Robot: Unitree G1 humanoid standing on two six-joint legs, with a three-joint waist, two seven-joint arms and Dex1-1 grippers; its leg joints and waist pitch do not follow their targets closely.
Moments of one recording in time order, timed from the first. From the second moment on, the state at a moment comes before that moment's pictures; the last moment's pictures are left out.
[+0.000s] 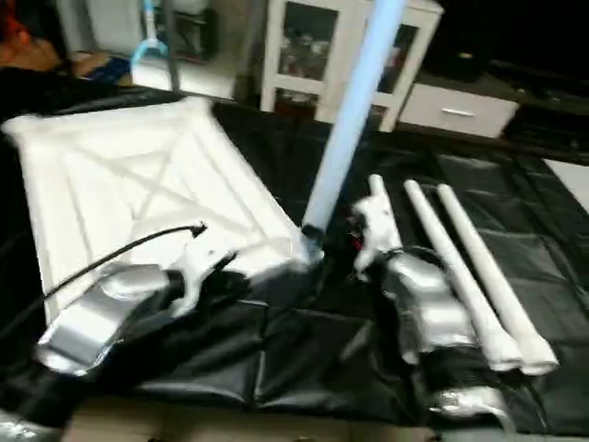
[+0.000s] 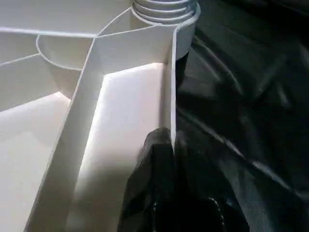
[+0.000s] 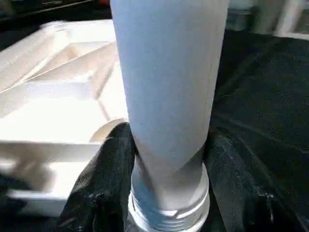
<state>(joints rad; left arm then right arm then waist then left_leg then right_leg) -0.38 0.31 -0.32 -0.02 0.01 0.75 -0.71 -0.45 -0.22 0.01 0.50 0.30 0.16 0.60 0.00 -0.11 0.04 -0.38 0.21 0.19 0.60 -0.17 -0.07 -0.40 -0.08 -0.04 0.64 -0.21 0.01</state>
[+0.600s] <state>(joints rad) -0.45 0.19 -0.27 0.01 0.05 0.87 -0.55 -0.59 0.04 0.01 0.70 0.19 -0.02 0.00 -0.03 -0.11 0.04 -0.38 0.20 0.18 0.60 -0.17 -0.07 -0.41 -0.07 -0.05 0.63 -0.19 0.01</state>
